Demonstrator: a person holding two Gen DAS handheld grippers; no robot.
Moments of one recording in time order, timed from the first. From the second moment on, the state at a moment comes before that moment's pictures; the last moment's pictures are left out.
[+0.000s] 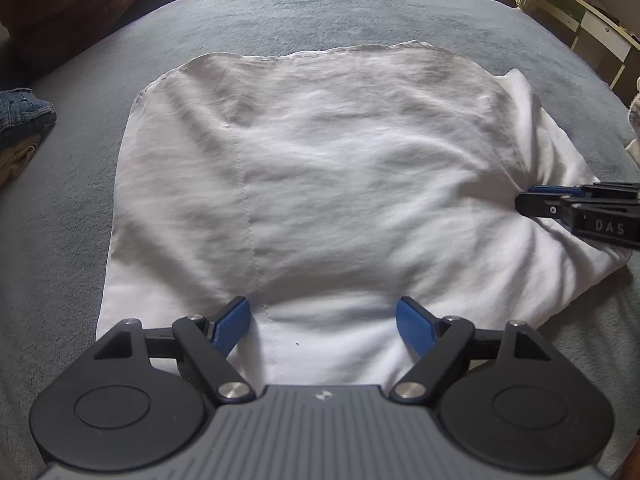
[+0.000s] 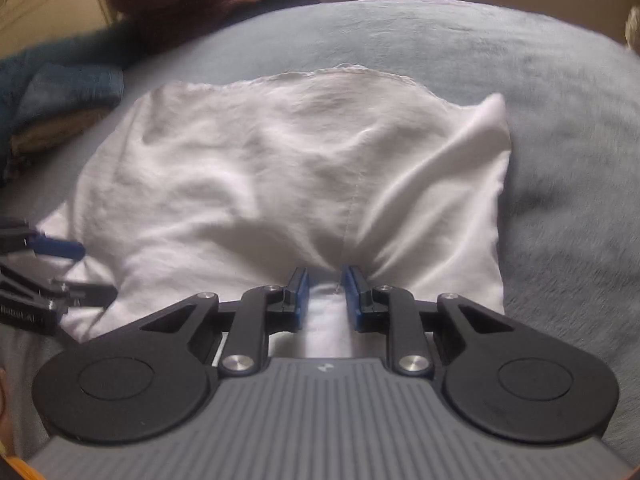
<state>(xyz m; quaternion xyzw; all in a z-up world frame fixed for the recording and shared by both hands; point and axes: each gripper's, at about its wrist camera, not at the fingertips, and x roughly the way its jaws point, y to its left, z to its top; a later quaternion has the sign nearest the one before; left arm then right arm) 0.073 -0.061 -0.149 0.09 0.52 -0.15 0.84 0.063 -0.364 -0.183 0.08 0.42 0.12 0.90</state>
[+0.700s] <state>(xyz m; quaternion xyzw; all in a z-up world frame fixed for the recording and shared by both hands) 0.070 -0.053 -0.141 0.11 0.50 -0.16 0.84 0.099 -0.334 -0.121 0.08 0.38 0.18 0.90</state>
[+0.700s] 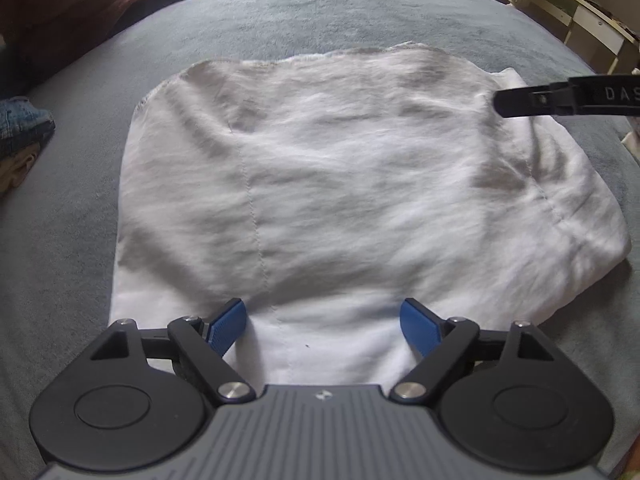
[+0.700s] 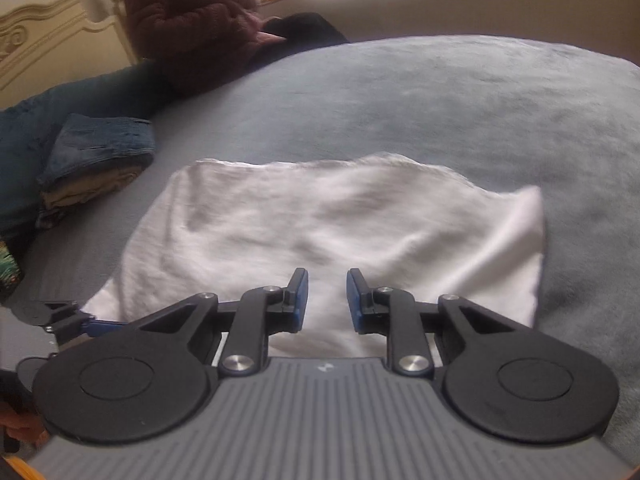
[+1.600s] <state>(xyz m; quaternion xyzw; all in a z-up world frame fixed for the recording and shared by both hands) 0.082 0.175 -0.140 -0.25 0.48 -0.05 0.84 -0.016 -0.083 -0.165 -0.34 0.25 0.47 0.77</state>
